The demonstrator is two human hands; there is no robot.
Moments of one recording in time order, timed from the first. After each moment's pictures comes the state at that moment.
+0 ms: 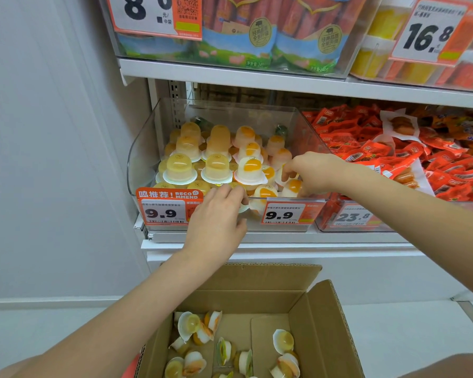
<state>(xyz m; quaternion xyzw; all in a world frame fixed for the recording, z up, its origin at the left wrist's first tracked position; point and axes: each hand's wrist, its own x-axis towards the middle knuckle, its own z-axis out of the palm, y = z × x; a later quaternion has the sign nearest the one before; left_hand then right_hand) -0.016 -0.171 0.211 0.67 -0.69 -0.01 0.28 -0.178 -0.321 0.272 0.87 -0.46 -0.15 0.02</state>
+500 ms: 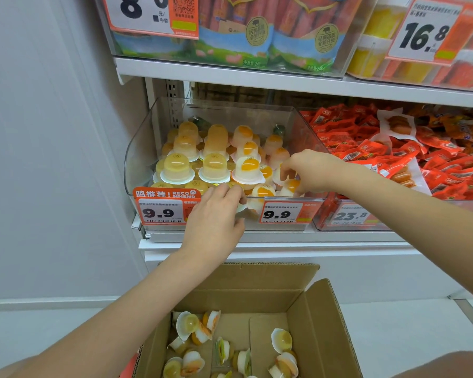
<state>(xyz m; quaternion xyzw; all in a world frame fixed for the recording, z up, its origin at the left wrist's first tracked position) -0.017 -0.172 0.209 0.67 -0.68 -0.01 0.28 -0.180 -0.317 0.273 0.88 -0.46 -0.11 0.02</state>
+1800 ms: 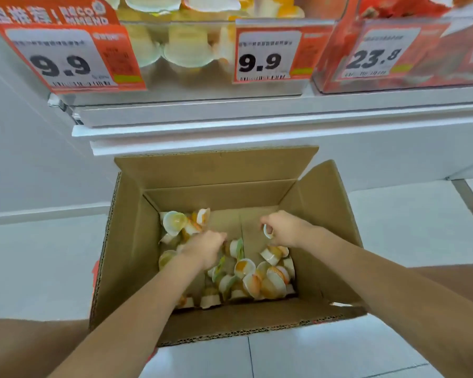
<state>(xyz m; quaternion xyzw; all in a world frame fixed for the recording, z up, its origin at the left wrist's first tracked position) -0.050 -0.109 -0.074 0.60 -0.71 -0.31 -0.18 -0.246 -0.179 -0.043 0.80 -0.45 -0.23 -0.32</state>
